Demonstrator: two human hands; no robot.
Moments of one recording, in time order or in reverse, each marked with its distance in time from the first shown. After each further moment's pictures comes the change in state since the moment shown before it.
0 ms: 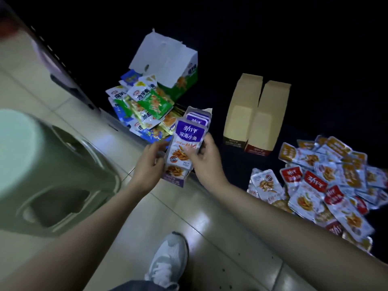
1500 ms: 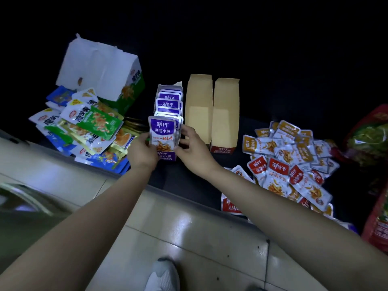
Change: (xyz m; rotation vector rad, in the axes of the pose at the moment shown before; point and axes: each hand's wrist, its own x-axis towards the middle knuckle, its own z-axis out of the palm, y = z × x) left_hand 0.113 0.026 0.079 -0.097 0.023 -0.159; right_hand 0.049 -0.007 -0.059 -0.337 0.042 0.054
